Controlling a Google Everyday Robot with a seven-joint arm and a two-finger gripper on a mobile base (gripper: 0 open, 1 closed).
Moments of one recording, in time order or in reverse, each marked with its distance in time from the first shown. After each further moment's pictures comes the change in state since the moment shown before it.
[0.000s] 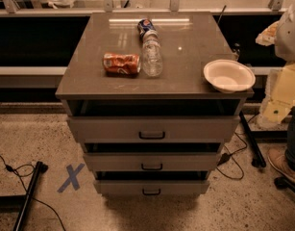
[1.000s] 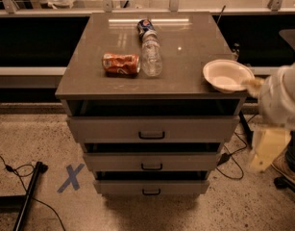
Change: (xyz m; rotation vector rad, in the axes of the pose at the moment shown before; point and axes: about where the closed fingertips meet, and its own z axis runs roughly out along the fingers) arm 0.025 0.041 0.089 0.022 -0.046 -0.108
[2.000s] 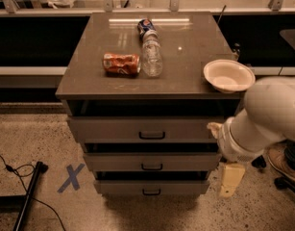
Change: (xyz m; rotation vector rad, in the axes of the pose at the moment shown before) arm 0.000 0.049 0.136 -0.161 0.004 -0.080
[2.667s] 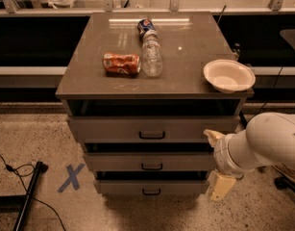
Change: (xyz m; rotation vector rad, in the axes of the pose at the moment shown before) arm 0.006 -0.004 0.054 0.133 -0.099 -0.001
